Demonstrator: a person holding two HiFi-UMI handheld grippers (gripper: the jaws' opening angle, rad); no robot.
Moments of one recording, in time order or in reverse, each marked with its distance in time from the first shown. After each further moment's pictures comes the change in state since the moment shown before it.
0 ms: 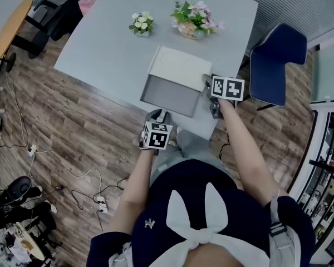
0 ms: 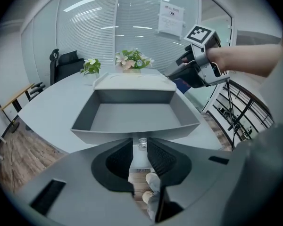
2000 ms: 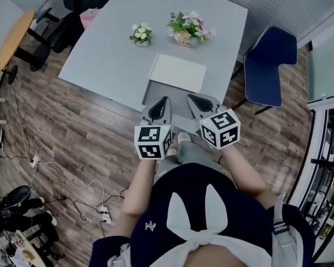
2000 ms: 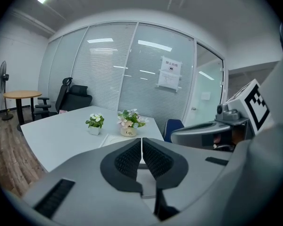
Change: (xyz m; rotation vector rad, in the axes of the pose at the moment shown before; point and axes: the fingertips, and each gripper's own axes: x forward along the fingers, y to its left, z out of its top) left arm -0.143 -0.016 0.150 -0.133 -0.521 -0.041; right arm -0.142 0.167 -0.013 -0.414 -0.275 0.275
